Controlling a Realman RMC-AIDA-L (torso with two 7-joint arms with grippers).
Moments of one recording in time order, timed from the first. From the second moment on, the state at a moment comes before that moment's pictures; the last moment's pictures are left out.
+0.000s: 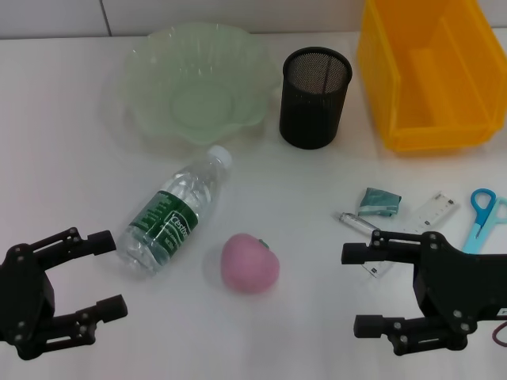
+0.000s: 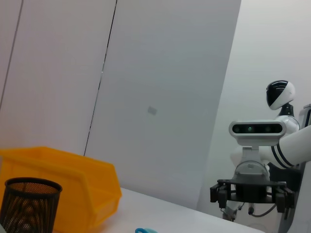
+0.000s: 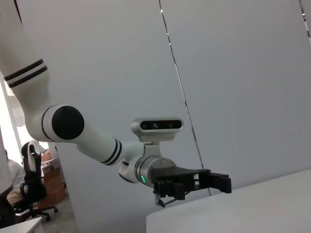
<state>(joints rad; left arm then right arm) -0.20 -1.97 0.72 0.50 1.79 2.00 -1.03 0.40 2.08 -0.73 -0.52 -1.96 -2.00 1.08</state>
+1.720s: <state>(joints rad) -0.73 -2.08 1.29 0.79 2.13 1.49 -1.64 0.28 2.04 -0.48 -0.59 -2.12 -1.88 1.19</state>
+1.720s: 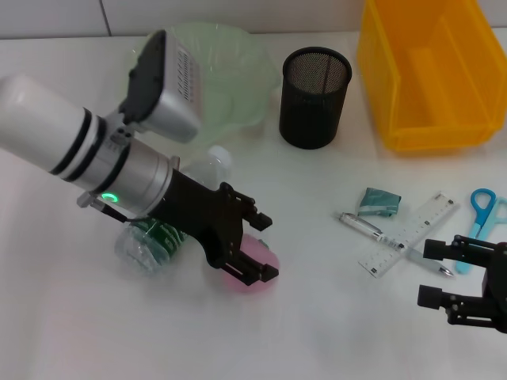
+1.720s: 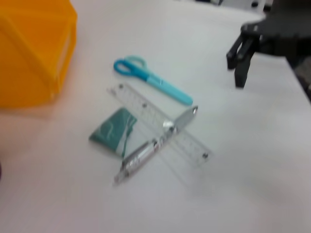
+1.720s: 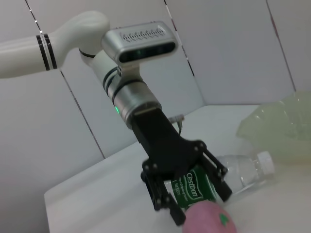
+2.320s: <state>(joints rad) -0.72 -2.07 1.39 0.80 2.14 1.42 -1.69 0.32 2.04 -0.48 -0.58 -2.12 -1.88 1.19</state>
